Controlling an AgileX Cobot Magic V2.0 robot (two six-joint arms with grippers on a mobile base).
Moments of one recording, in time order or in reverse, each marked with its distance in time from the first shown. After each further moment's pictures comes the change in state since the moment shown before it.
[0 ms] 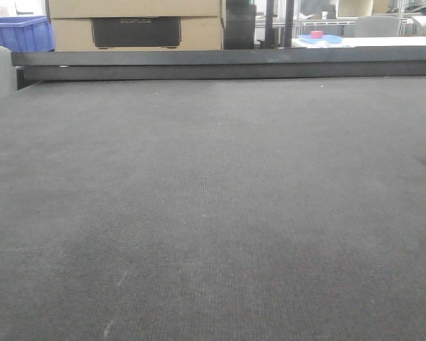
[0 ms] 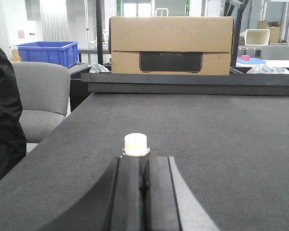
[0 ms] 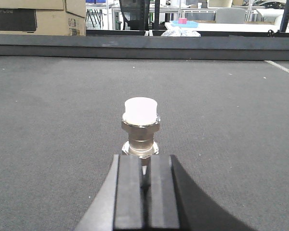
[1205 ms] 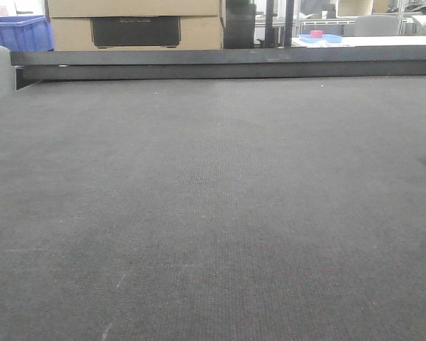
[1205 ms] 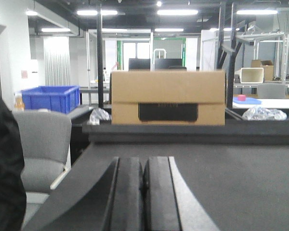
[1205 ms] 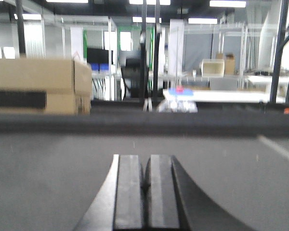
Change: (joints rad) left arm 0.000 0.033 -0.251 0.014 0.076 0.000; right arm 0.000 -0.003 -0.253 0.000 -0.029 0.000
